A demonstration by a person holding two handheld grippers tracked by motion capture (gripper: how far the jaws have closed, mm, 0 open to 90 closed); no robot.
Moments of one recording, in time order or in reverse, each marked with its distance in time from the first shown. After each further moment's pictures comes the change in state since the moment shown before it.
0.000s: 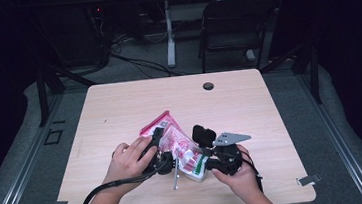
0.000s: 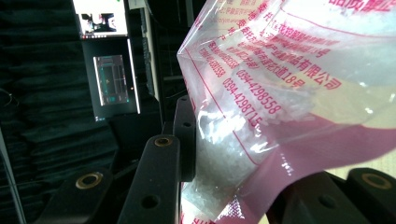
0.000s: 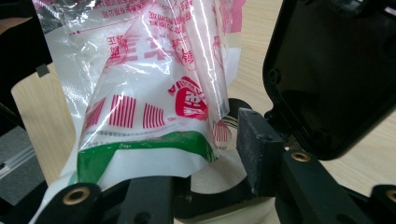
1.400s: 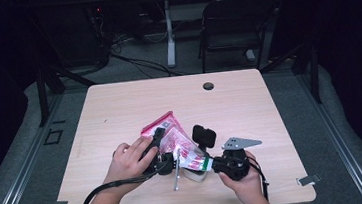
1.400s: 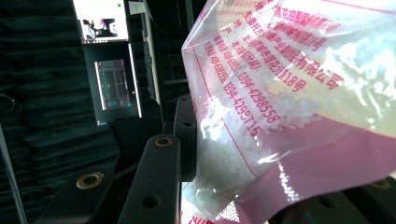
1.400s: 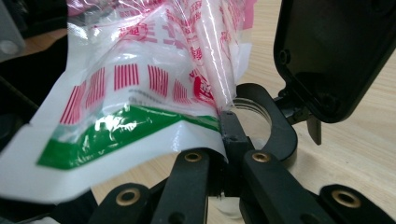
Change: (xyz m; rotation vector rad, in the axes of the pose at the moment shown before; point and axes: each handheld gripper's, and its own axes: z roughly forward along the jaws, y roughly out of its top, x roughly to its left) left arm 0.001 0.002 -0.002 -0.011 0.018 0.023; right arm -0.002 -0.015 -0.015 -0.037 0.087 0.096
